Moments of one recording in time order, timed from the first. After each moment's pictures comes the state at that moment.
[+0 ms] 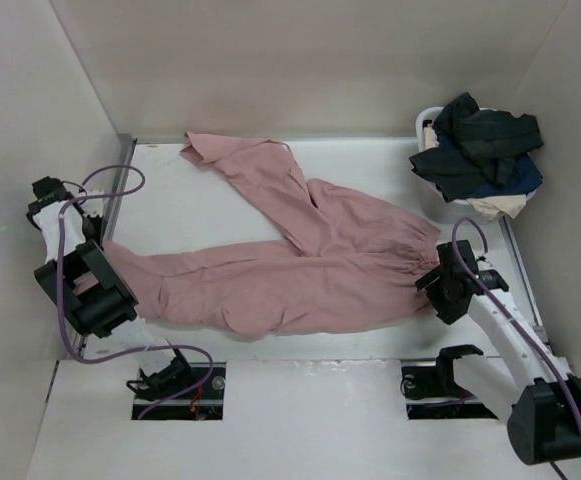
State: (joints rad) left arm 0.65 1.72 1.37 -0.90 0.04 0.58; right arm 0.13 0.91 0.57 -0.86 0.22 1.10
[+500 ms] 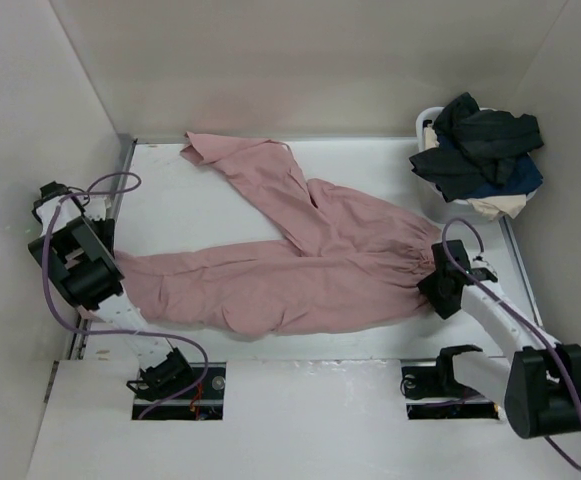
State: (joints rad) left arm 0.64 1.98 1.51 -0.88 0.09 0.53; right arm 0.09 1.04 0.49 -0.66 0.30 1.09
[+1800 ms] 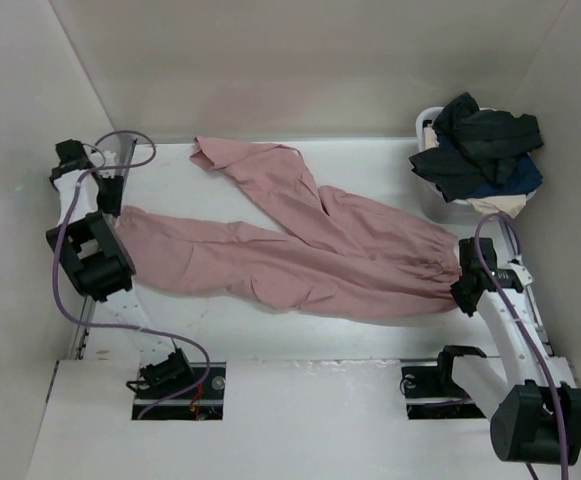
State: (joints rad) left arm 0.46 2.06 1.75 -0.75 0.02 0.47; right arm -0.08 0.91 0.61 -0.91 0.45 1.05
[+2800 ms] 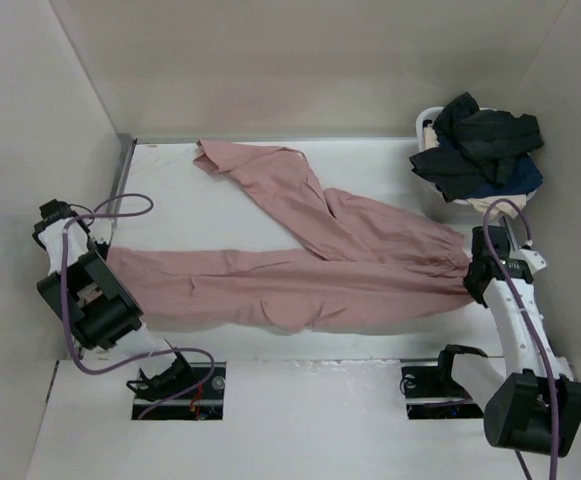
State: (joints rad) left arm 0.67 1.67 1.22 -0.92 -0.05 0.69; right arm -0.15 0.97 0.70 -0.91 0.52 0.88
